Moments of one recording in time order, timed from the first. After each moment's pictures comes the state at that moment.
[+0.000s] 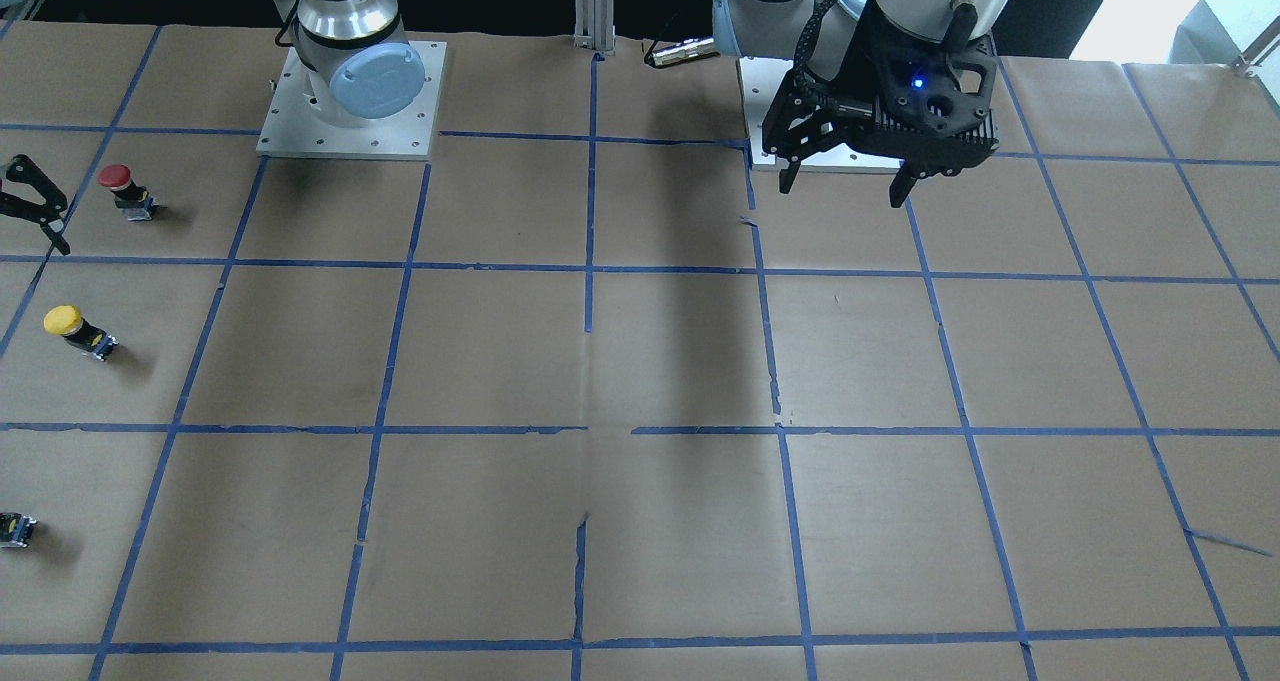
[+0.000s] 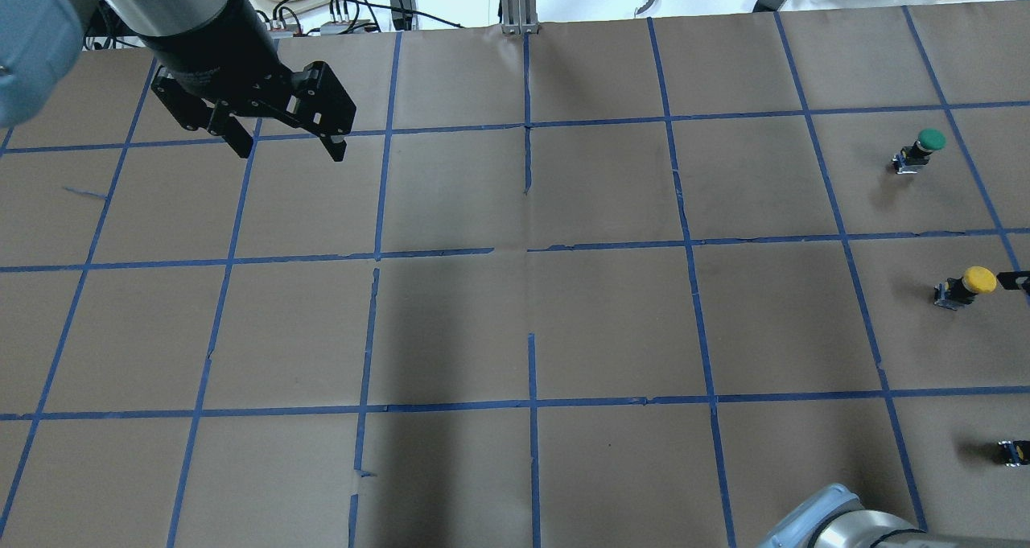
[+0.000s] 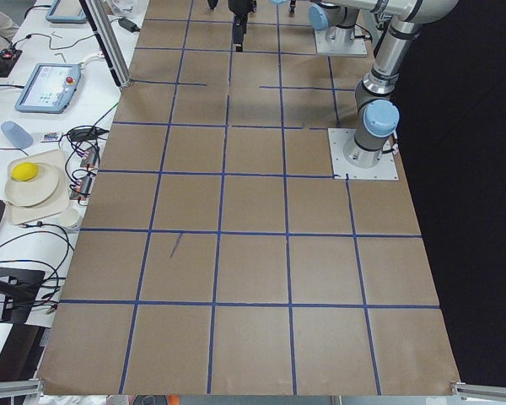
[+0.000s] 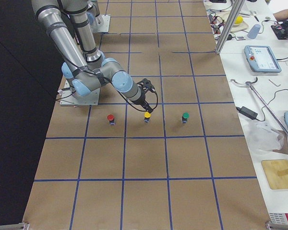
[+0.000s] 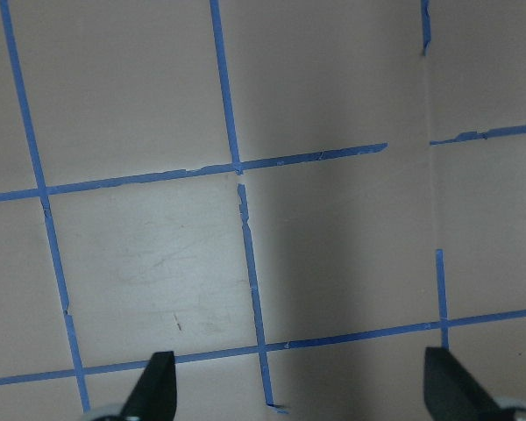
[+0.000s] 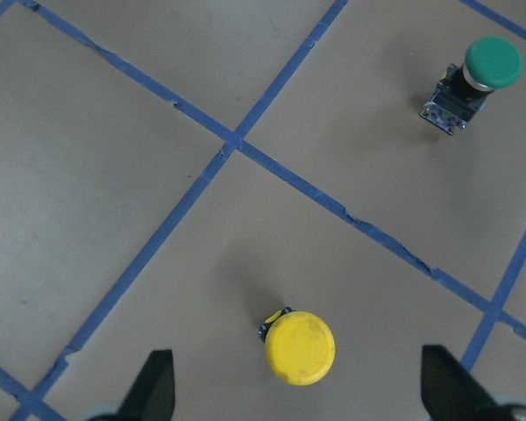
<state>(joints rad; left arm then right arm) -1.63 -1.58 -1.46 -1.67 1.55 0.06 0.63 -1.64 2.11 -2.11 -1.19 -1.50</state>
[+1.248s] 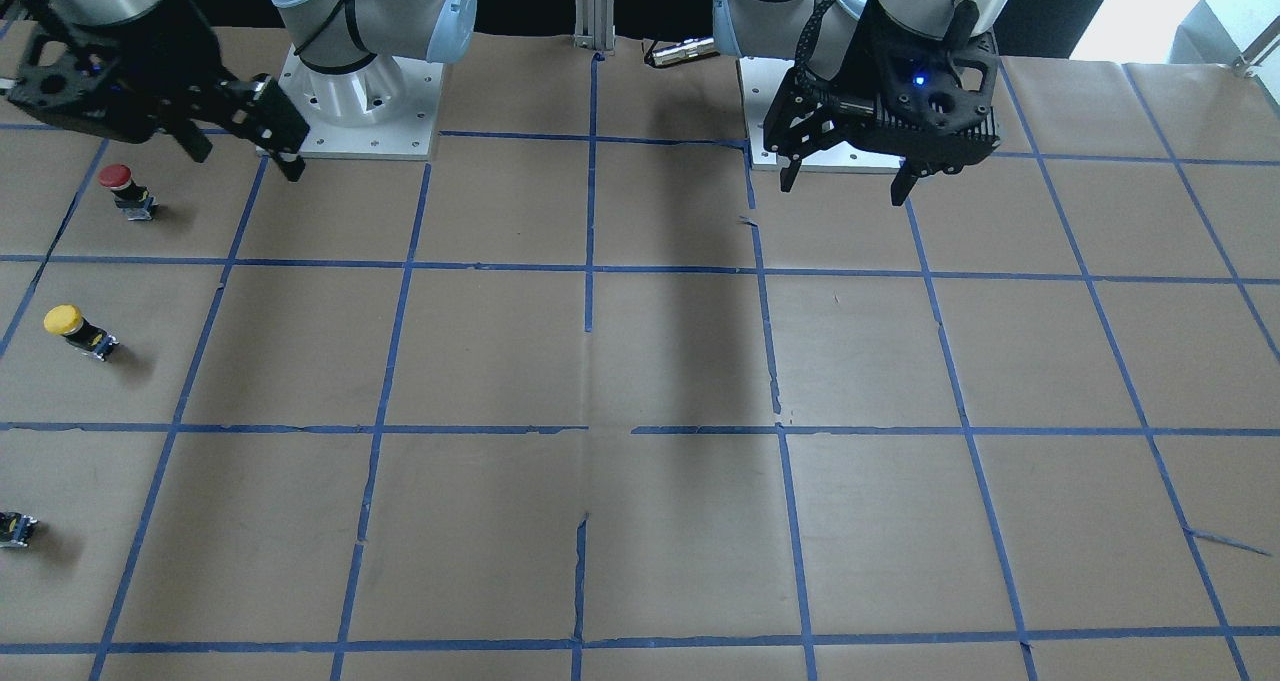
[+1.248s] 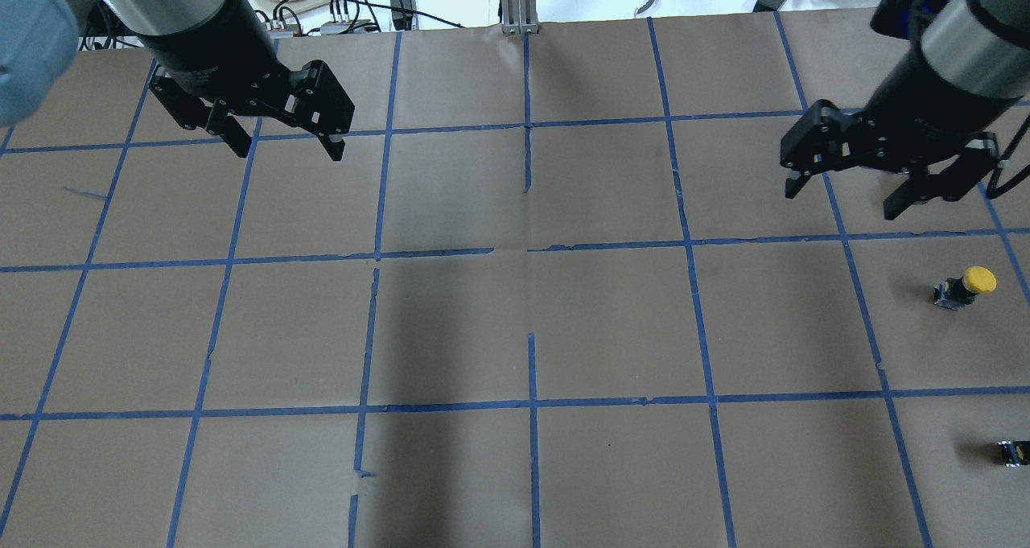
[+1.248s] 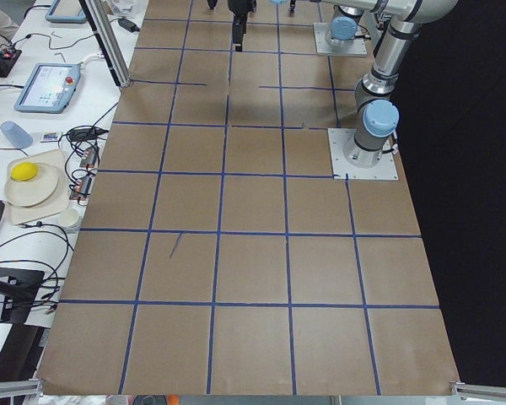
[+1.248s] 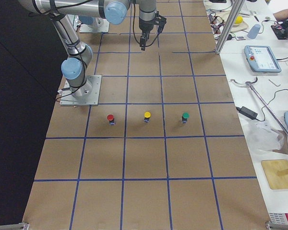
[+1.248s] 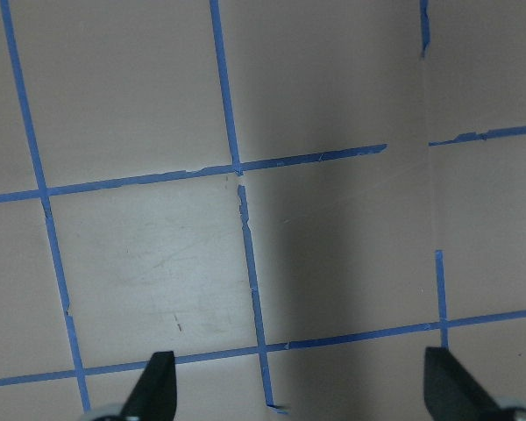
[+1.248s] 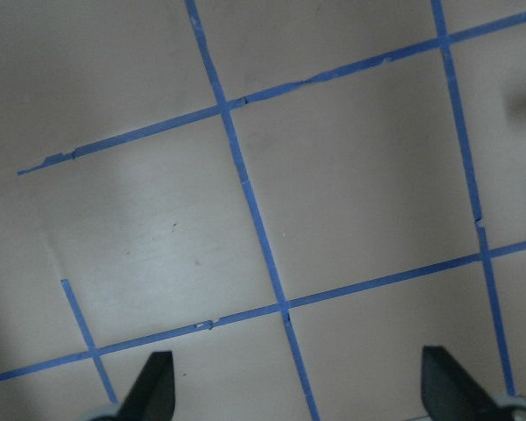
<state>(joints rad) -1.63 -1.58 -1.46 -1.67 1.55 0.06 1.46 -1.72 1.71 -1.51 -1.51 0.16</state>
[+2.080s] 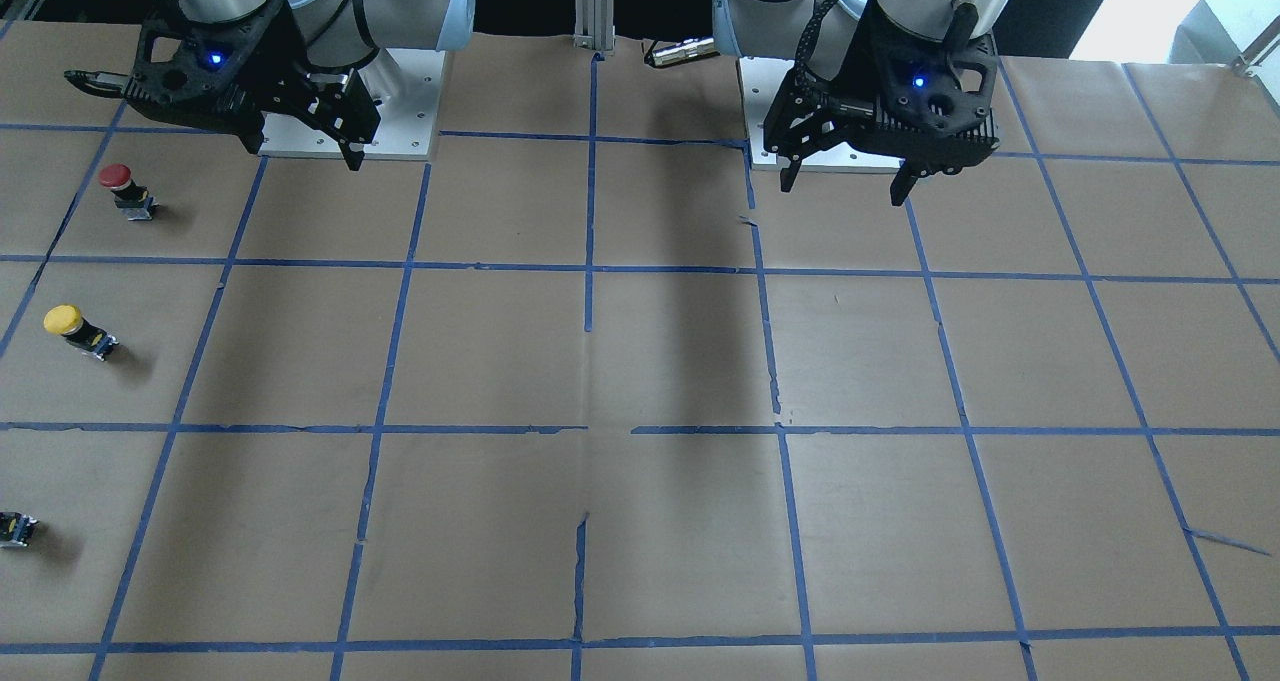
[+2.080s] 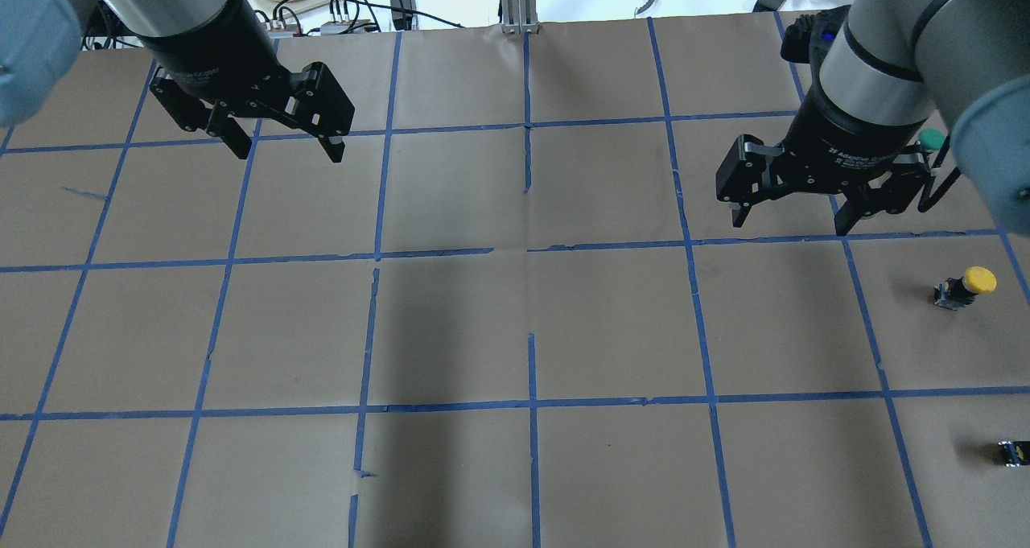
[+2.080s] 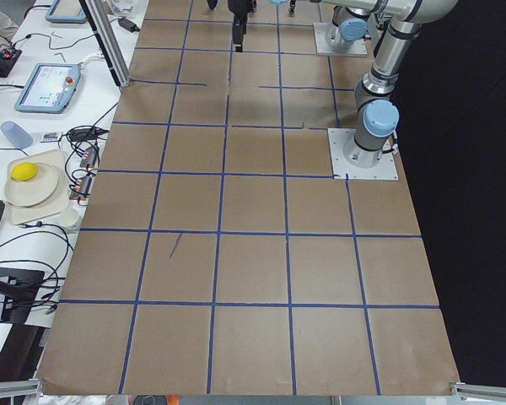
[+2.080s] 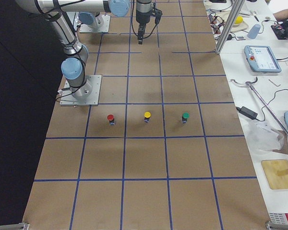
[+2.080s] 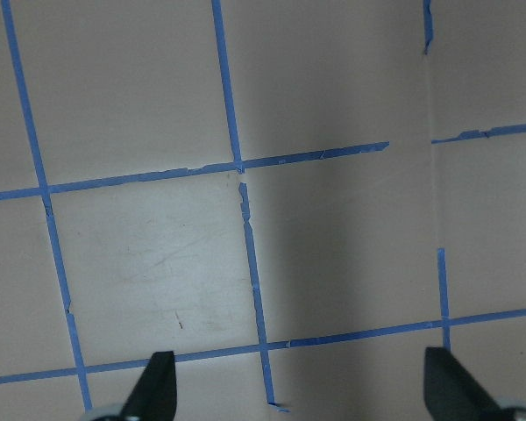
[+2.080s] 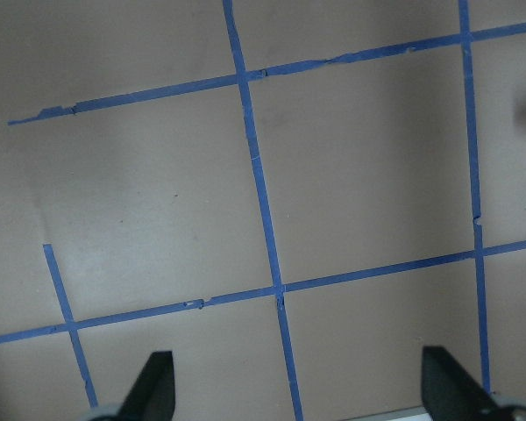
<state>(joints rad) -1.62 -1.58 -1.46 -1.67 1.55 0.06 1.56 -1.72 1.71 -1.51 -1.59 0.15</state>
